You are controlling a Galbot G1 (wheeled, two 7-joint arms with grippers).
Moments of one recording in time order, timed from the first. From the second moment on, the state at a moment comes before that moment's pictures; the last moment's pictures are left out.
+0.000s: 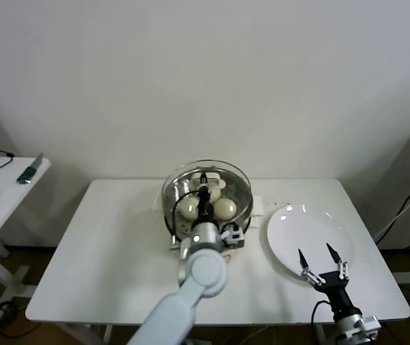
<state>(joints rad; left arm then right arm) 0.85 -1.51 0.14 -1.71 1.57 0.74 0.29 -1.55 1.19 0.61 1.72 0.31 0.33 -0.15</state>
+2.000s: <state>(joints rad) 0.91 -1.58 0.11 -1.64 1.60 0.74 0.21 -1.55 1.21 0.60 1.71 0.28 0.35 -0.15</state>
